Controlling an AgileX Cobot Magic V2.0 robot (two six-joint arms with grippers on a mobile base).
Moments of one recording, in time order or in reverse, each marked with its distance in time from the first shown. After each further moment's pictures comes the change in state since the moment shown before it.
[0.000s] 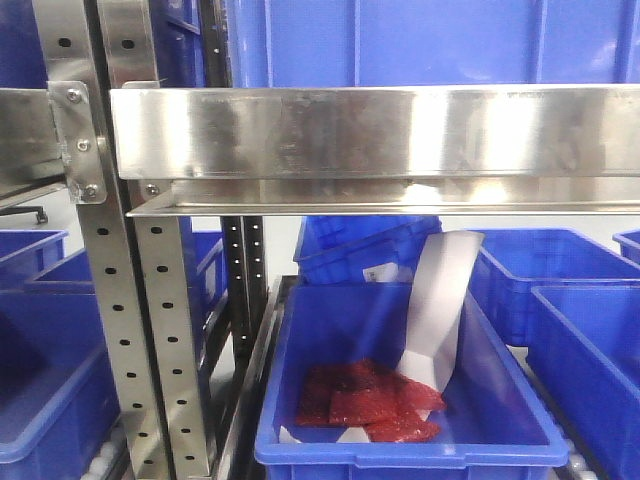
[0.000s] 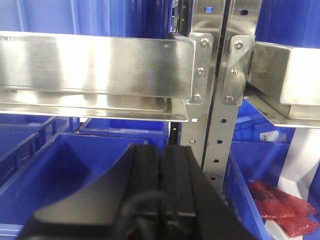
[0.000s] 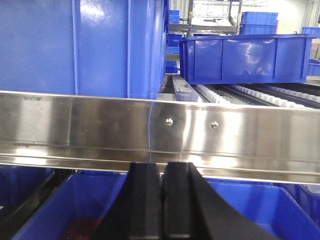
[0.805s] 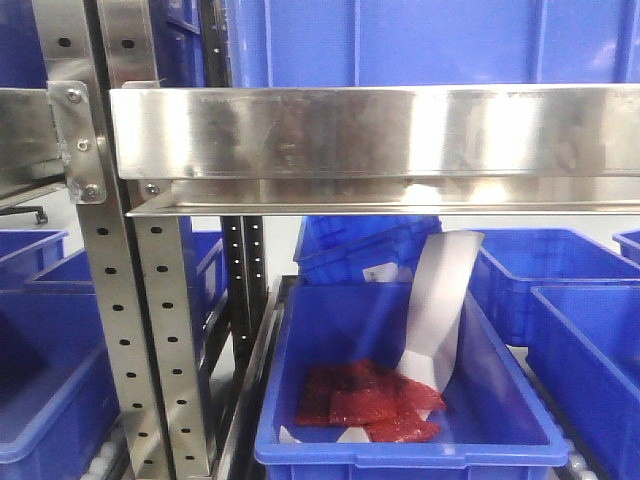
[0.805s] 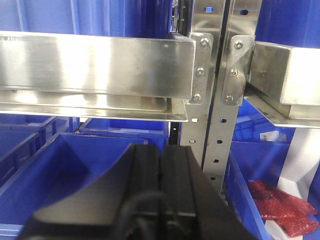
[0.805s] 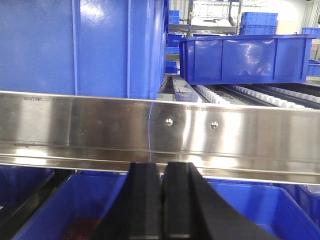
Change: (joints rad) left arm 0.000 0.000 0.000 0.000 0.000 0.000; right arm 0.000 0.000 0.000 -0.004 0.000 0.004
